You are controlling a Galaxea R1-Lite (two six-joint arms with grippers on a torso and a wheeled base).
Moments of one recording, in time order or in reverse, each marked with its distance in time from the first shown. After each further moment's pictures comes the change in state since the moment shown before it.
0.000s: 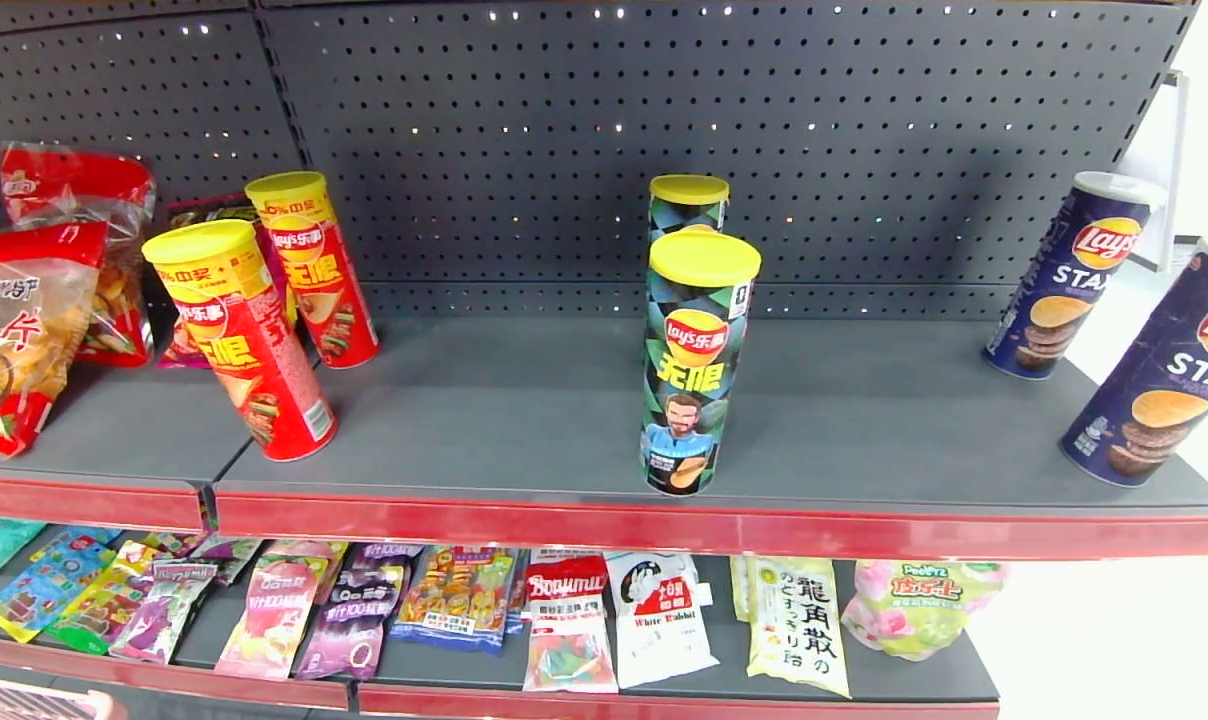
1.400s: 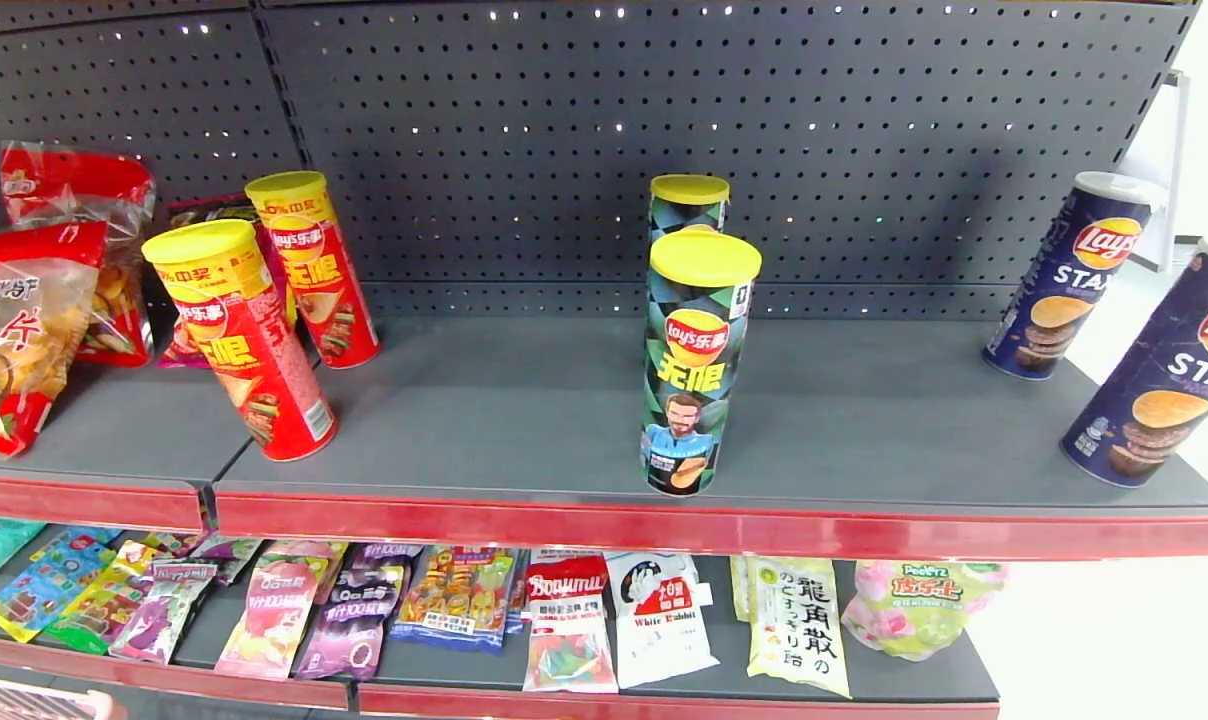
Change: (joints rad) left arm -0.156 -0.086 0.000 0.037 0.039 -0.067; right arm 0.148 0.309 -0.126 -0.012 0.073 -0.033
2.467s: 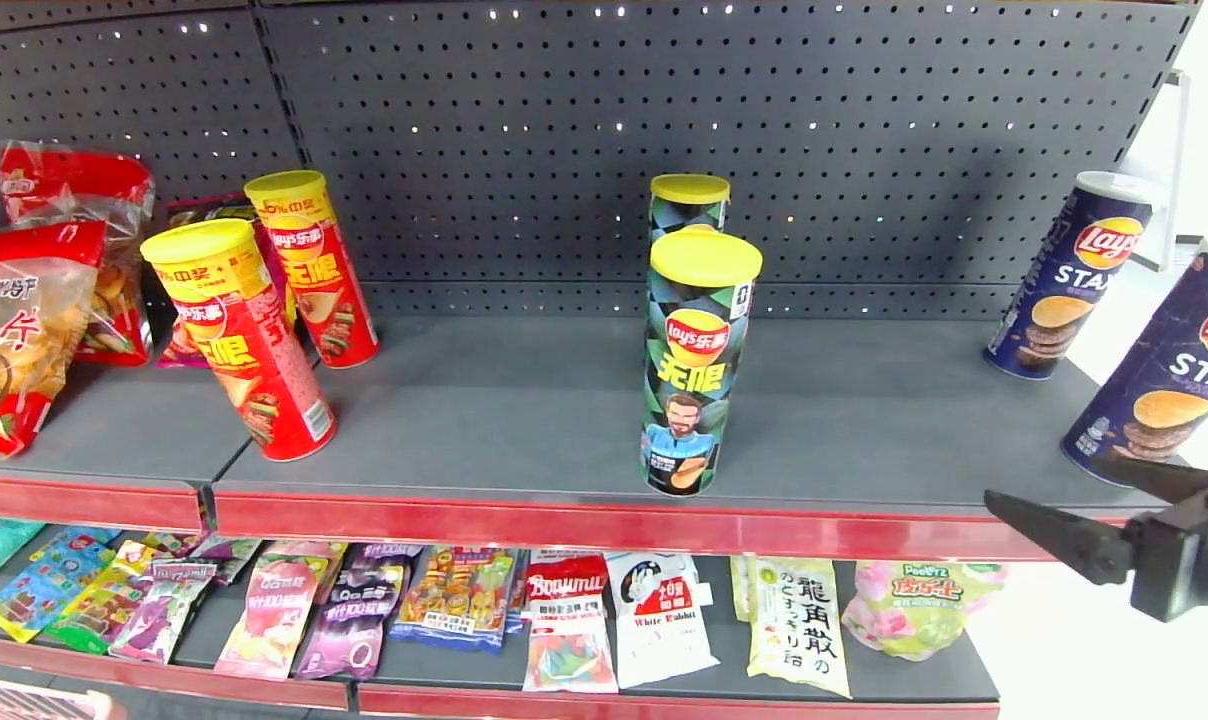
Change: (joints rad) left arm 0.001 -0.010 0.000 0.001 -0.001 0.000; right arm 0.095 0.684 -0.181 -0.213 -0.147 -0.046
